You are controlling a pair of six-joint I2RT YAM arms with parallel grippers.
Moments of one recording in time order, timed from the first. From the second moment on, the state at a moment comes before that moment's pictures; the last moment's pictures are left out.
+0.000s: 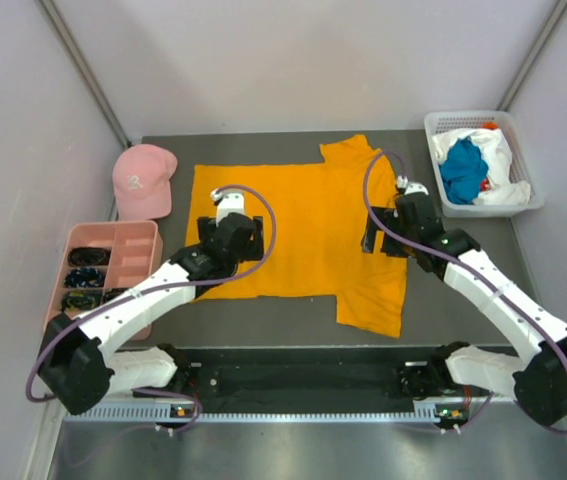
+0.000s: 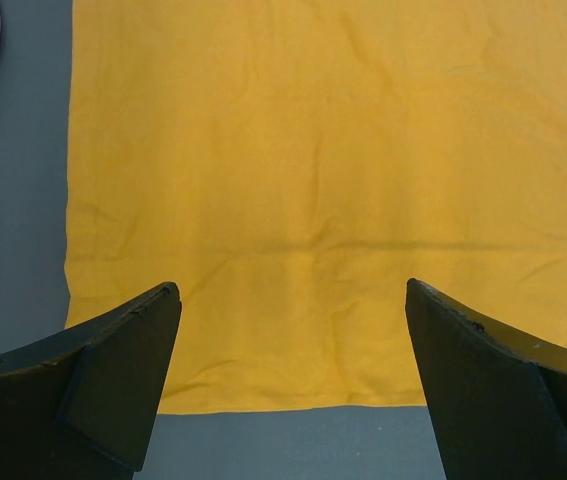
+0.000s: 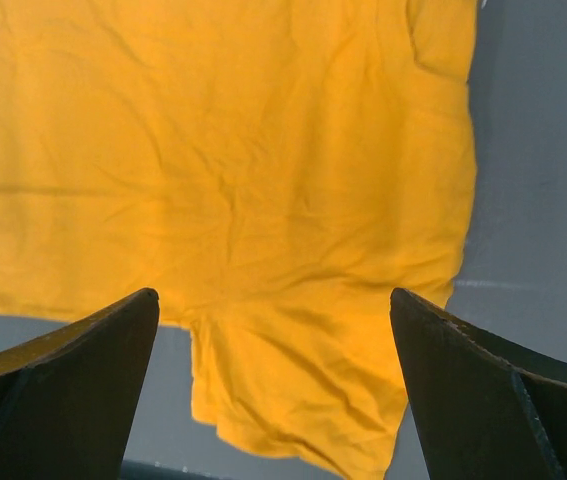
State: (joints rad) left arm -0.70 1.19 0.86 -0.38 -0.56 -0.44; right arm 0.43 1.16 0.92 -0.55 0.12 0.45
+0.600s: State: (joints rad) left arm -0.54 1.13 0.59 -0.43 -0.52 -0.74; right arm 0.53 1.06 0.80 -0.60 0.15 0.55
